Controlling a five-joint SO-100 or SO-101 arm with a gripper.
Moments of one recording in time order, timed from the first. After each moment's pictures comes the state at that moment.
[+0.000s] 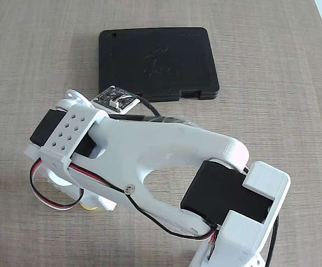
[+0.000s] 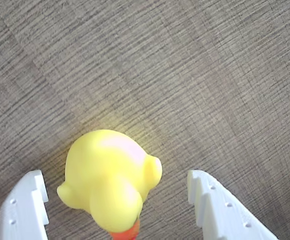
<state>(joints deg) -62.0 79.3 107.9 75.1 -0.3</state>
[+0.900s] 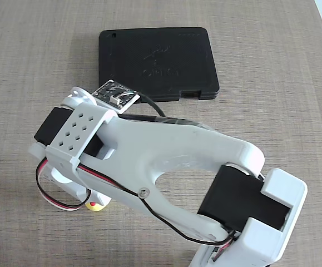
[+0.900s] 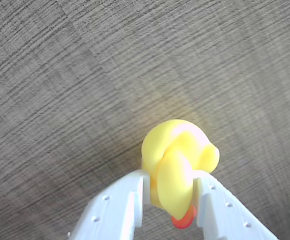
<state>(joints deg) -59.9 85.7 110.0 71.3 -0.3</state>
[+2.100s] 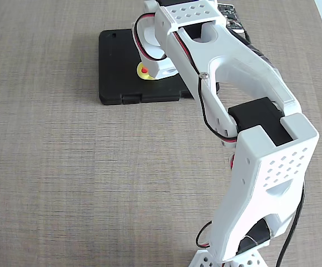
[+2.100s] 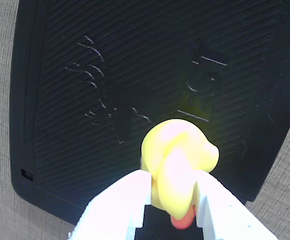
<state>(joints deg) -21.8 69.7 84.4 60.1 0.1</state>
